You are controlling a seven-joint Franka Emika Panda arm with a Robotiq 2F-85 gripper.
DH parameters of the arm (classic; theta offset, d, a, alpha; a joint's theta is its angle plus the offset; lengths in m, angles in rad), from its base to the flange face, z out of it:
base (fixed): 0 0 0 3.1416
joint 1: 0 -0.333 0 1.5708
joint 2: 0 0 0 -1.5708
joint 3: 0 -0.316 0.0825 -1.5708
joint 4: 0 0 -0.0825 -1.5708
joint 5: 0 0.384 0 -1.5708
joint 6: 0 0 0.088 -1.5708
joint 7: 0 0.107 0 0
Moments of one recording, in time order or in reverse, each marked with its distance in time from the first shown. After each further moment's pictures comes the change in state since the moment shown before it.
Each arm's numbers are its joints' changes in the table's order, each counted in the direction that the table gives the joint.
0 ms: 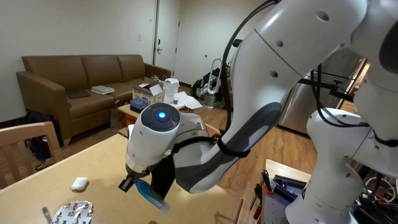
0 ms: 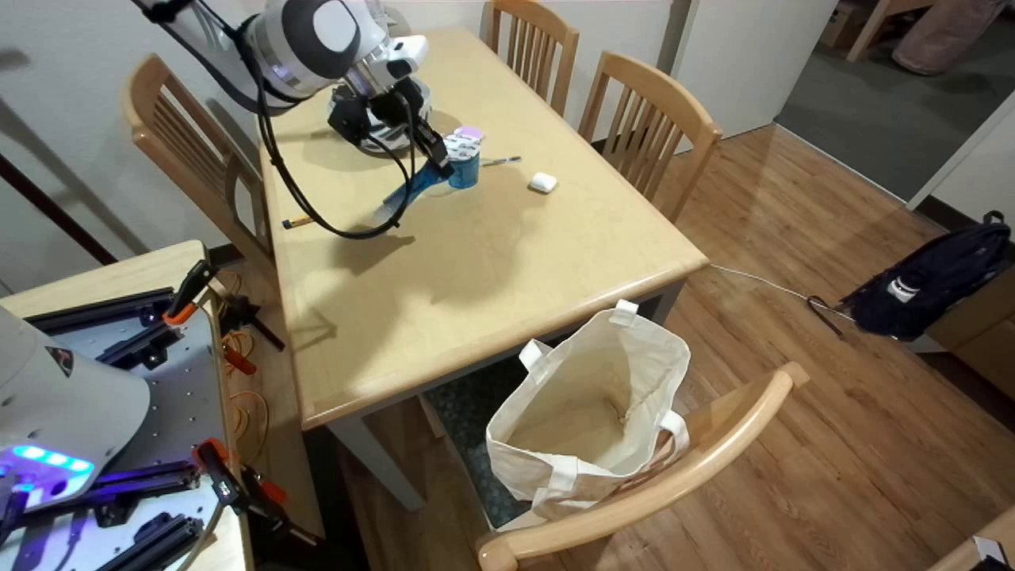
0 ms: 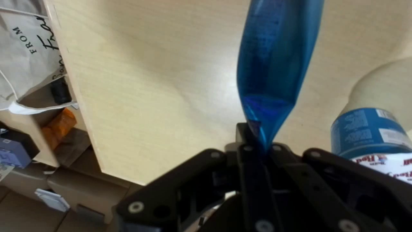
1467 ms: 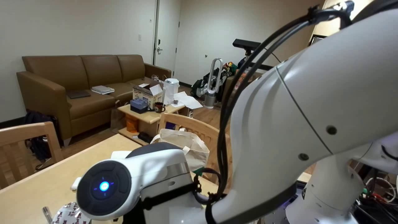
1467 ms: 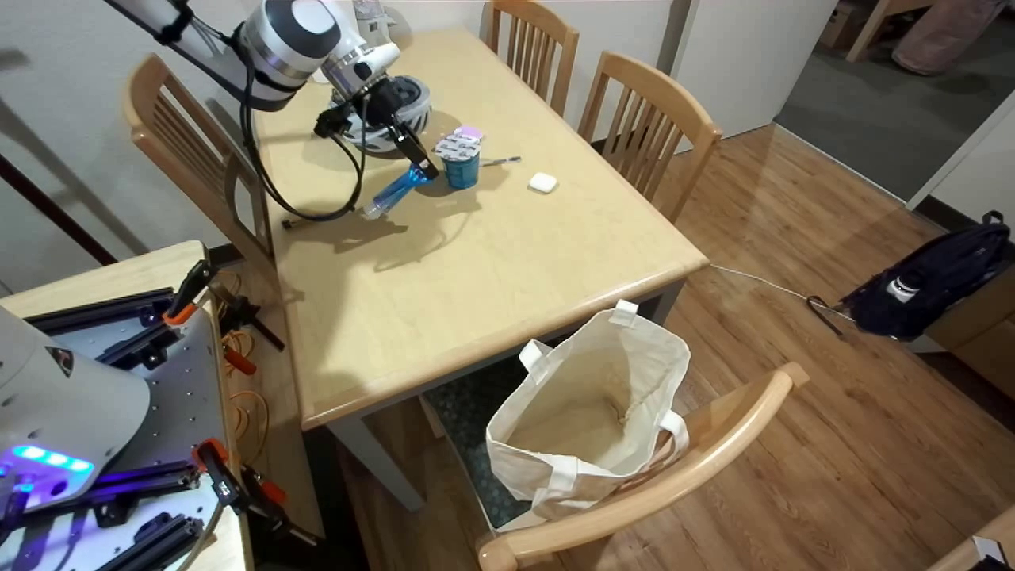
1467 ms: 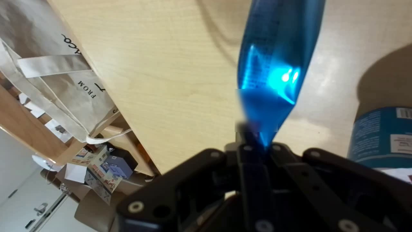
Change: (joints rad) arm -0.275 0.264 0.114 0.211 0.145 0.349 0.364
